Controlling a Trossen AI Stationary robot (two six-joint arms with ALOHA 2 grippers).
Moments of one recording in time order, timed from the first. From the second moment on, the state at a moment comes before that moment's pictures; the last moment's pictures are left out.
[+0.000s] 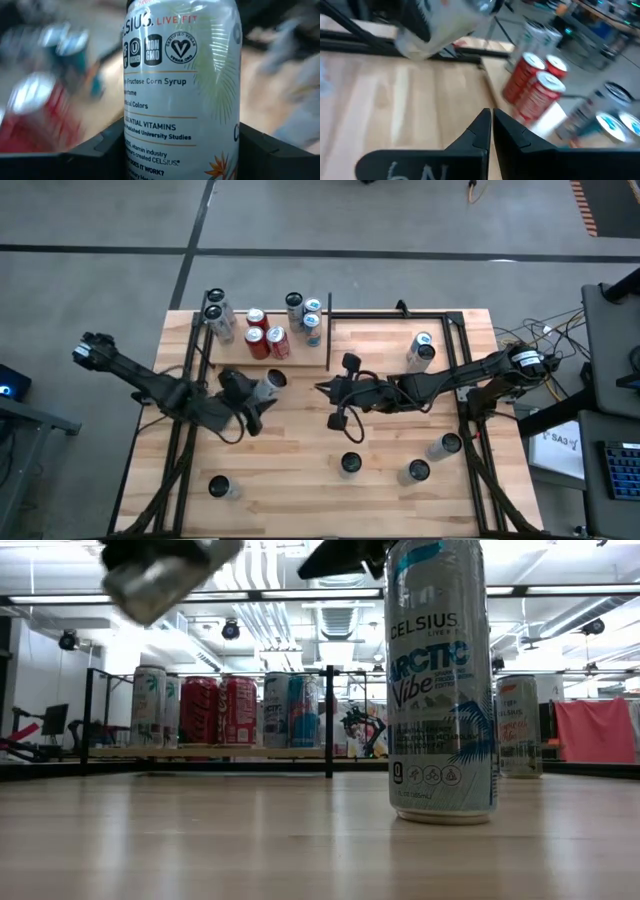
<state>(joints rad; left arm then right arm) -0.47 1.03 0.84 -0.48 -0.85 -0.57 0.17 1.60 1.22 -0.02 0.48 -0.09</state>
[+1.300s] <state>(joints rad) -0.44 1.09 0.42 1.01 -0.48 0.33 0.17 1.69 1.16 0.43 0.21 -0.12</state>
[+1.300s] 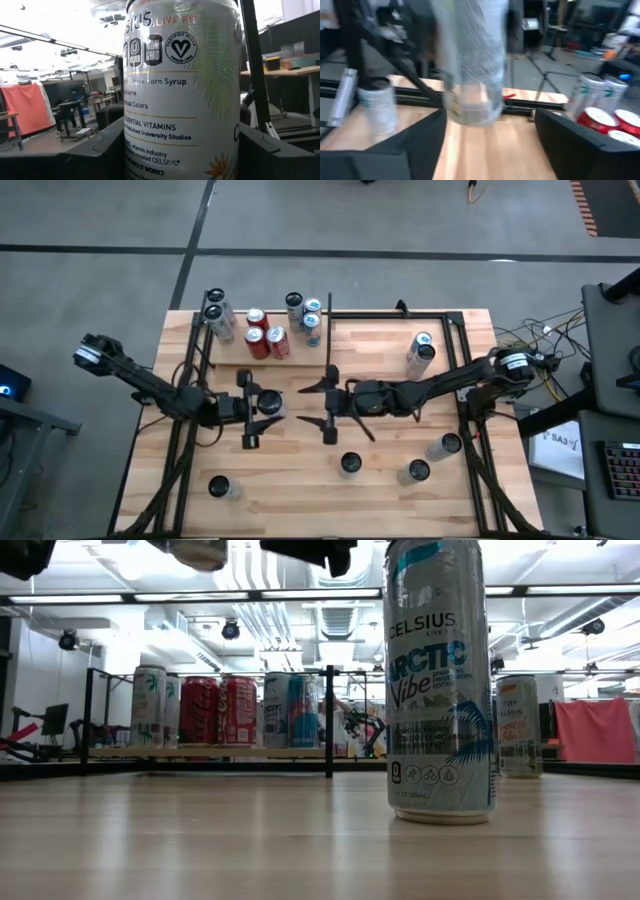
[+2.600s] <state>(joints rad) -0.40 1.32 0.62 0.99 -0.53 0.35 0.16 1.77 1.19 0.53 0.18 -0.20</state>
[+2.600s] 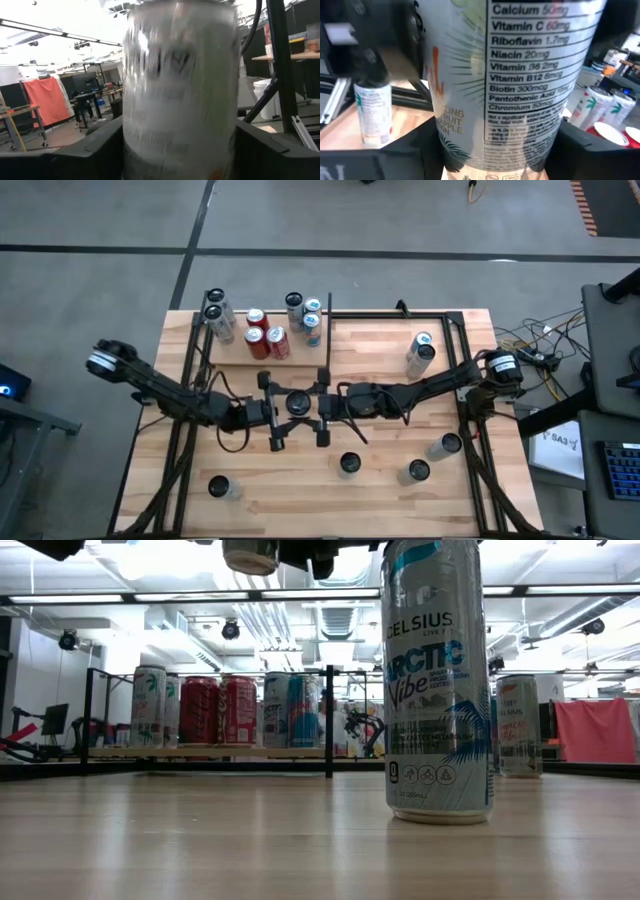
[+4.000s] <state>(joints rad) -0.37 1.36 0.79 0.81 -0.94 0.37 0.15 1.76 1.21 0.37 0.71 -0.25</state>
